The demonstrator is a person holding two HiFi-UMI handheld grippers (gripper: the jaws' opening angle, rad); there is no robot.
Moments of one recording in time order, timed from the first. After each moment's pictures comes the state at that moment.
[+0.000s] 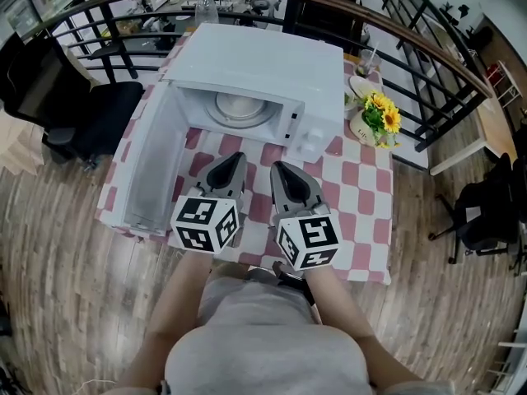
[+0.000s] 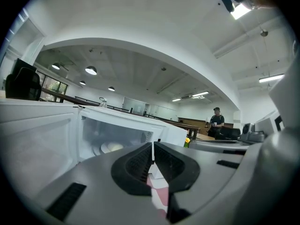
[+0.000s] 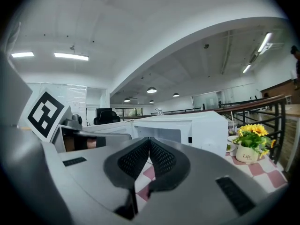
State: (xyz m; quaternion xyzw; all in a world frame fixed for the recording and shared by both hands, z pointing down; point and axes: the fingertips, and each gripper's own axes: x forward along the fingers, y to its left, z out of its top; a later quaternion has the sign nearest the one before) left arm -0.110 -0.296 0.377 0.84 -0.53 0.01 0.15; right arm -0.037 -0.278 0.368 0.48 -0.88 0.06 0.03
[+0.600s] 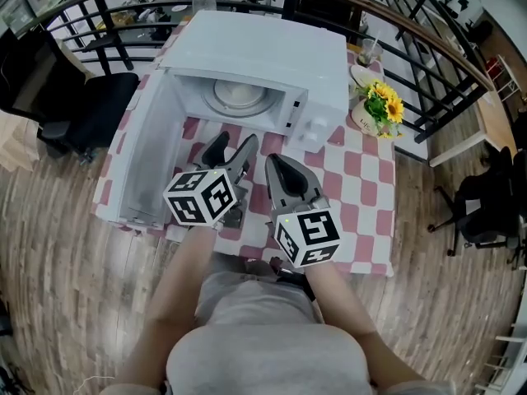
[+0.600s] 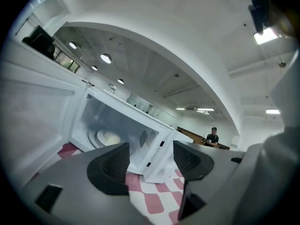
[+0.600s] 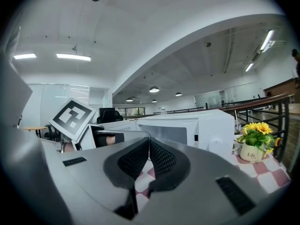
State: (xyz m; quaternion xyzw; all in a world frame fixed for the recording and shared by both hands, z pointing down) left arm -0.119 -0.327 0.396 0.82 -0.51 -0.07 0.25; right arm -0.052 -0.273 0.371 0.46 -0.88 0.06 0.03
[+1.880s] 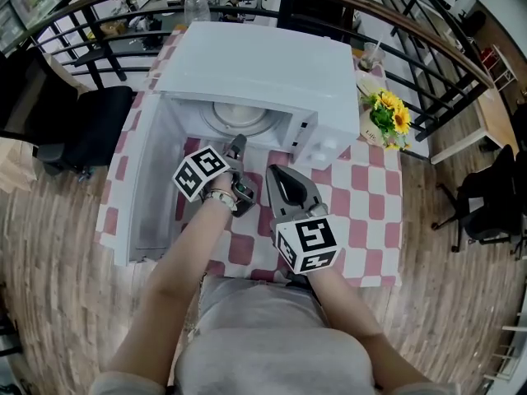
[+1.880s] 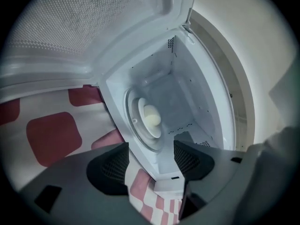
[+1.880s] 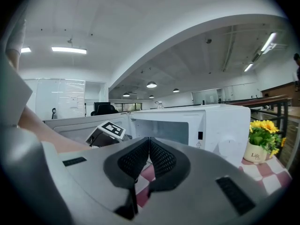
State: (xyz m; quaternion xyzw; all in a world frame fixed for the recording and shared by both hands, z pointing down) left arm -0.162 -0.431 0.529 0.62 -0.53 -0.16 0.55; right arm -0.073 -0.325 0.399 0.48 -0.87 0.07 0.06
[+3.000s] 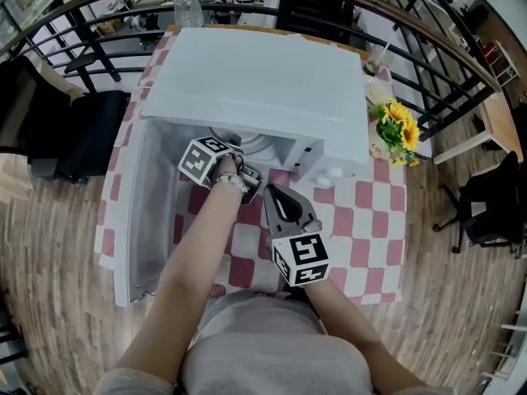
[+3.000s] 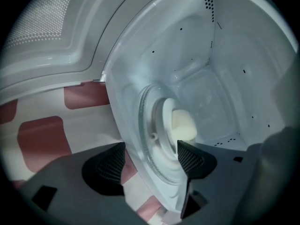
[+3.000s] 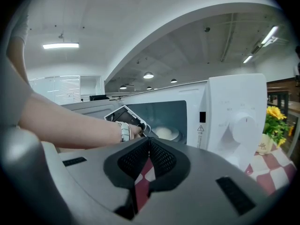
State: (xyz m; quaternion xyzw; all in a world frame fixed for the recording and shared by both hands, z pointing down) left arm -0.182 -0.495 0.585 0.47 -0.63 -0.09 0.62; right arm -0.075 -0.368 0.449 0.48 -0.86 0.11 0.10
